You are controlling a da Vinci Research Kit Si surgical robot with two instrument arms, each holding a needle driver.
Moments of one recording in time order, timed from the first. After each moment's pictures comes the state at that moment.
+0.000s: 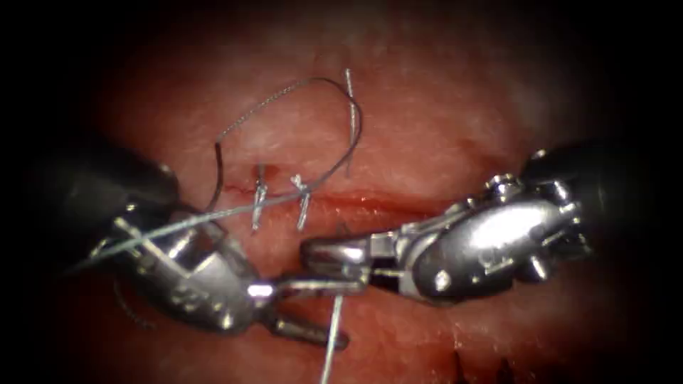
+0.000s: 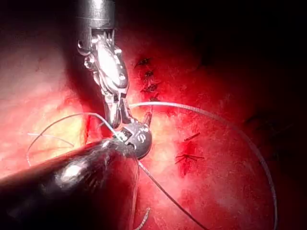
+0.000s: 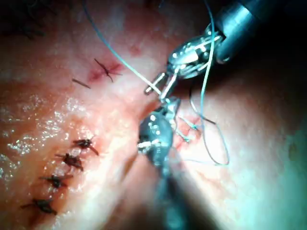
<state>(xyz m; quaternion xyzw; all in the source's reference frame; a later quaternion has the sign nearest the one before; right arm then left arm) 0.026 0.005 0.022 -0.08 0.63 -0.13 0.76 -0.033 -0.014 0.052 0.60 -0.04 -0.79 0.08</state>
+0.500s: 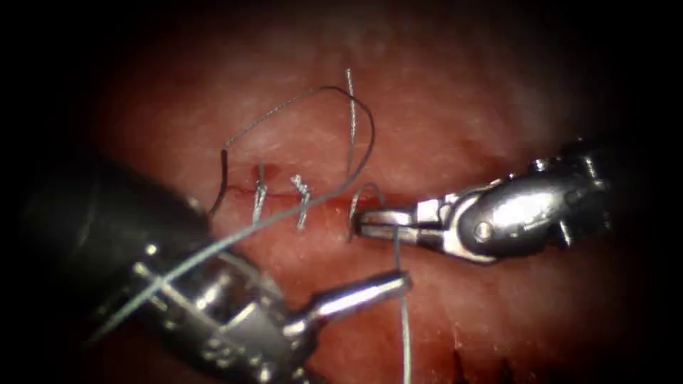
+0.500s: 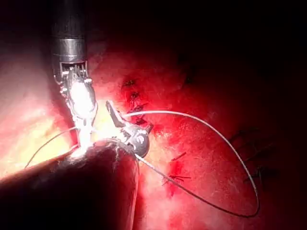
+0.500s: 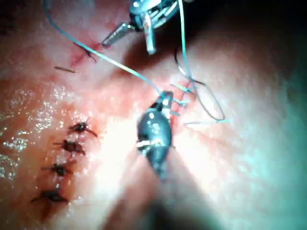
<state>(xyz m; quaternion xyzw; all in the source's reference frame) 0.023 0.009 0.027 0.05 0.61 0.06 0.79 -0.035 -0.015 0.050 0.58 -0.10 -0.80 0.13</state>
